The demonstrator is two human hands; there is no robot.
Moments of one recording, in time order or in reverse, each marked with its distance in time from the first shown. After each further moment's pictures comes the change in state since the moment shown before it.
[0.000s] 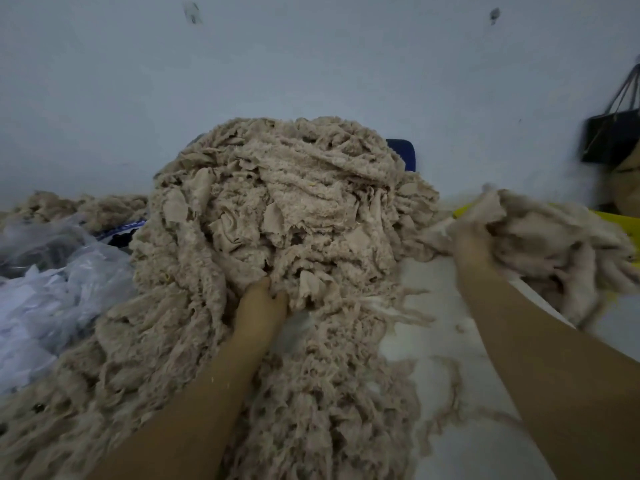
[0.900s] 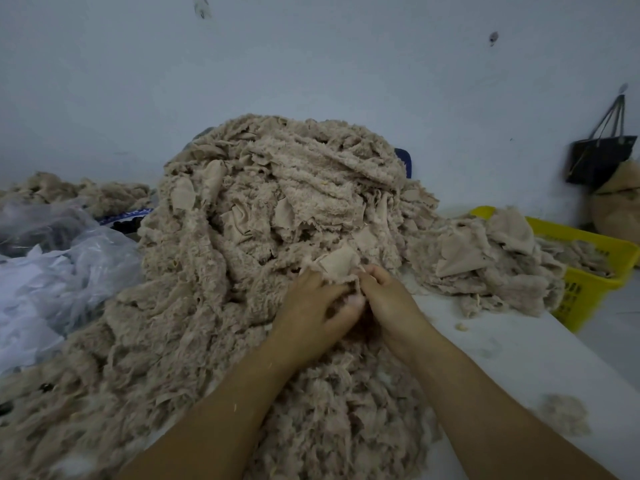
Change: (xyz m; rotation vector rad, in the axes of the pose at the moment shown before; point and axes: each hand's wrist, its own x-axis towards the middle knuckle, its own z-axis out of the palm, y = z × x) left_hand -0.047 0.012 0.006 0.073 0.043 0.874; right_hand -0.143 0.022 0.055 0.094 -0.638 0.102
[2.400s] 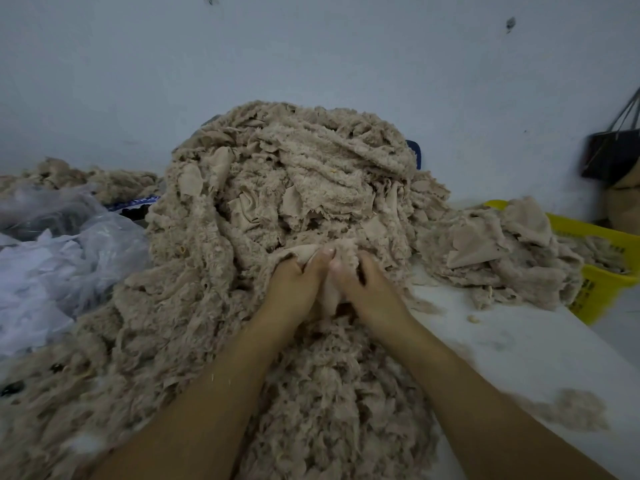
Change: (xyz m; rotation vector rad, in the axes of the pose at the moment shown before) left_hand 0.010 -0.011 -0.012 -0.704 0.148 -0.616; right_hand -0.015 0.006 0.018 -0.364 -0.139 -0.271
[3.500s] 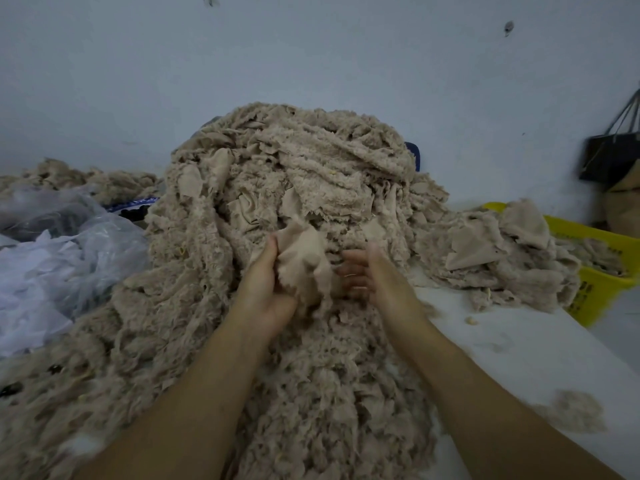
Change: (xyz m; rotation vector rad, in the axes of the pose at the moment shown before) left_hand 0.008 0.013 -0.022 -0.983 -0.051 -0.369; right_hand 0.007 0.004 -0.012 0.256 0.077 0.045
